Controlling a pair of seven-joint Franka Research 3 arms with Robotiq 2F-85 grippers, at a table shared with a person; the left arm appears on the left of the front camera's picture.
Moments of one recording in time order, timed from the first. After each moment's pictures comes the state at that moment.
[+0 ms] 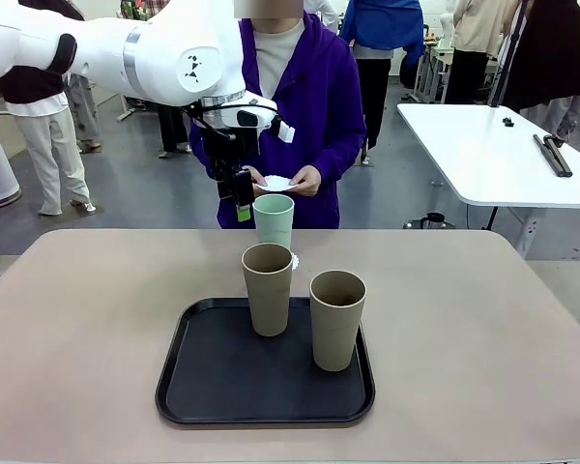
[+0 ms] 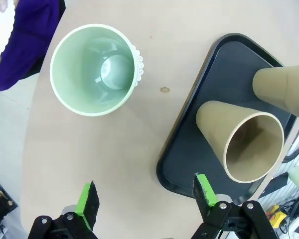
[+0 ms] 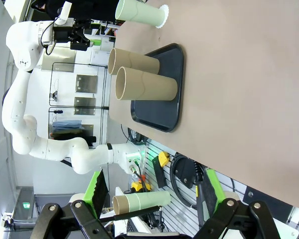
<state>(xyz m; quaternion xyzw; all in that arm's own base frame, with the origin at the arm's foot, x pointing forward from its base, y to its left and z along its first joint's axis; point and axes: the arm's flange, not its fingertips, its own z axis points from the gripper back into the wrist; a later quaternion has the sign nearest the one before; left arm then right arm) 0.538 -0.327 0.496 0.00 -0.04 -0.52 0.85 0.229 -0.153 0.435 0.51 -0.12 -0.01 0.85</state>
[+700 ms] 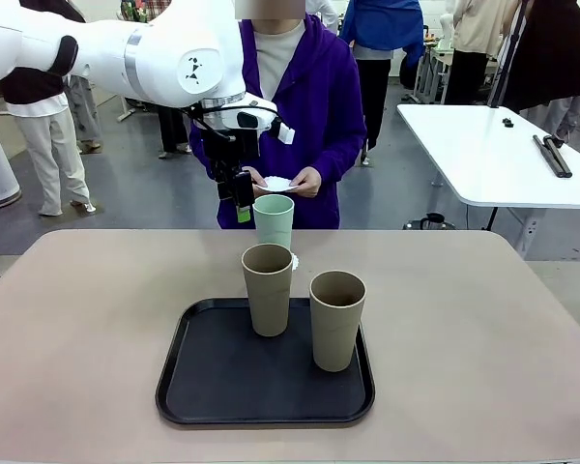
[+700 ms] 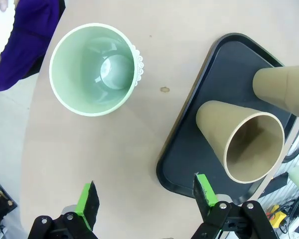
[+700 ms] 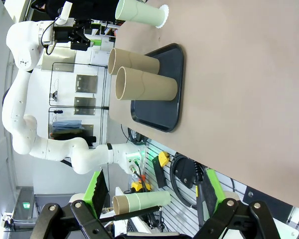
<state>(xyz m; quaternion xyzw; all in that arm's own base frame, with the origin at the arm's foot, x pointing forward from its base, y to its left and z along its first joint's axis) 0.538 -0.327 0.495 0.00 -0.04 -0.52 0.85 0.229 -0.153 0.435 0.51 -0.12 -0.01 0.85</state>
